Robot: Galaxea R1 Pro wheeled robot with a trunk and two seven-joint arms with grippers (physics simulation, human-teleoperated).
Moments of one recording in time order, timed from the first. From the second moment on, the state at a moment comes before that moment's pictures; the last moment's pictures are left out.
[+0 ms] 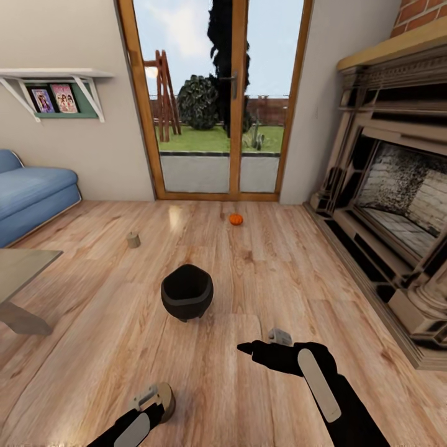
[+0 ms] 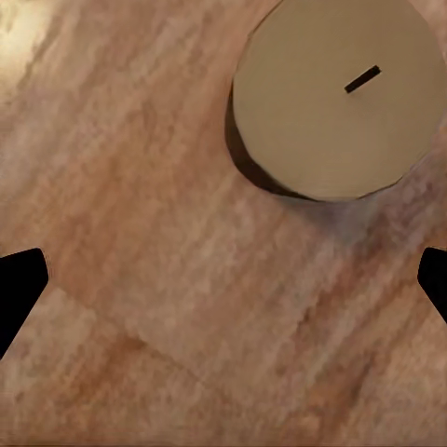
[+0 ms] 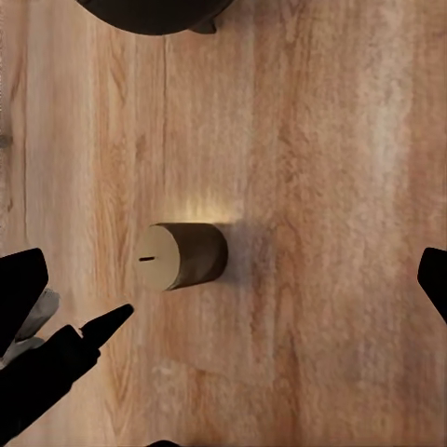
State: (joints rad) left arm -0.46 0.04 -0.53 -0.42 1.09 0.10 0.45; right arm -0.38 0.03 0.12 -1.24 -0.67 0.92 -0.03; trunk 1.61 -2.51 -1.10
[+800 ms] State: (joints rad) left arm -0.46 -0.05 -0.63 -0.43 1.01 0.10 0.45; right arm -0.38 0.03 0.12 -1.24 -0.66 0.93 -0.03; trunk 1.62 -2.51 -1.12
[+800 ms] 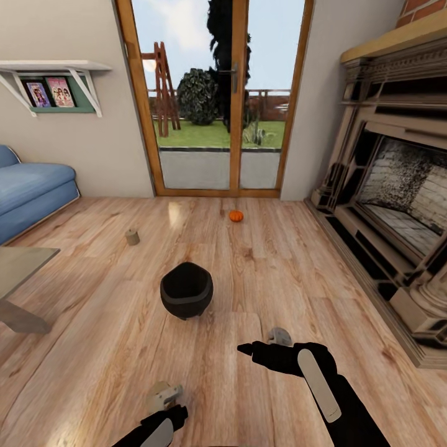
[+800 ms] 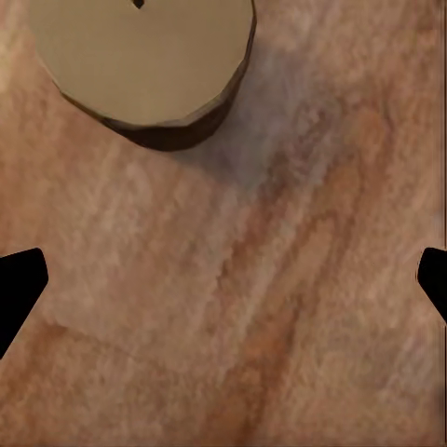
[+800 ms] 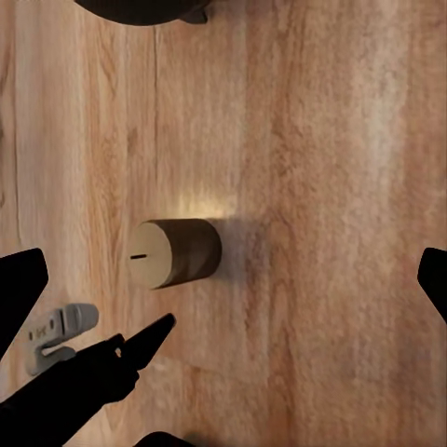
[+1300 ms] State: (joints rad) left arm -0.47 -0.04 -0.62 -0.44 1.01 0.11 0.45; right arm -0.38 0.03 0.12 -1.23 -0.66 0.93 -0.03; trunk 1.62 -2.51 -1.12
